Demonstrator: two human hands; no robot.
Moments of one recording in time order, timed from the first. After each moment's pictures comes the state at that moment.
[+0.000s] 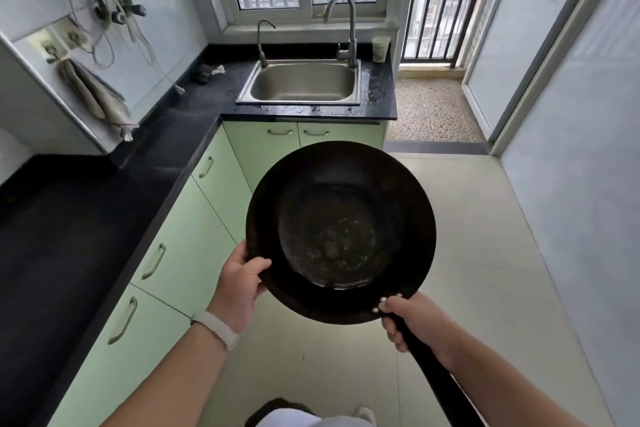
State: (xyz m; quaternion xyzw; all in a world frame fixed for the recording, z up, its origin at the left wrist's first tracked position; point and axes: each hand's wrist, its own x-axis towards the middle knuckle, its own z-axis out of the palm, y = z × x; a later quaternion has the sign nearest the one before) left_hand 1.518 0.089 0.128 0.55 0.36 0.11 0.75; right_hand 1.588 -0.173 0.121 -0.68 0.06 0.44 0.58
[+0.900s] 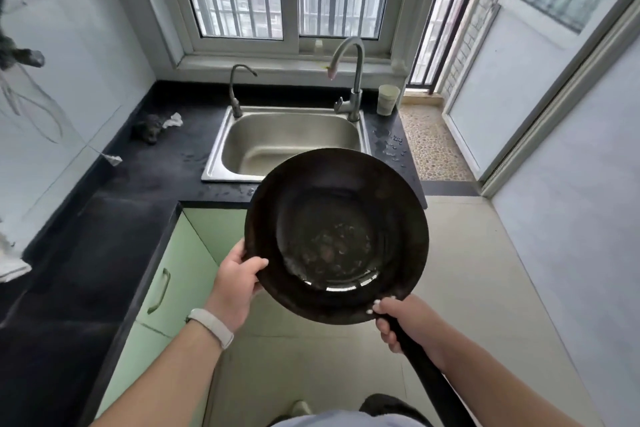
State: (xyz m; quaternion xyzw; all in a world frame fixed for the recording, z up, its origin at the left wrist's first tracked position) left_hand 1.900 0.346 0.101 0.57 0.32 0.03 0.76; right_hand 1.943 0.069 0.113 -0.68 0.13 0.43 0.58
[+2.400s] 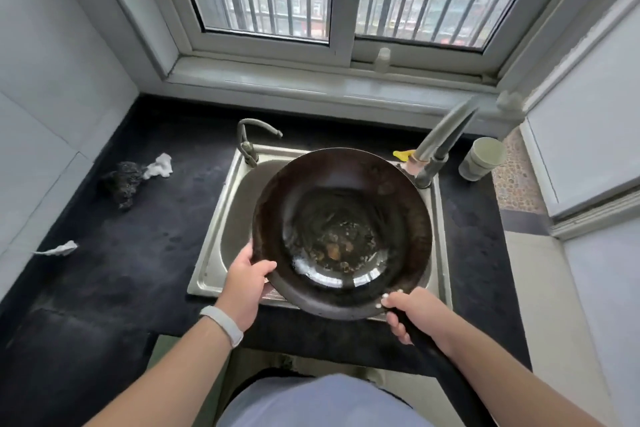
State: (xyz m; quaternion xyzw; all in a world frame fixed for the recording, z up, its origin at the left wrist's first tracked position) left_hand 2.261 0.525 0.038 0.54 0.45 0.00 0.71; right_hand 2.352 0.255 0.069 -0.68 0.18 0.51 0.50
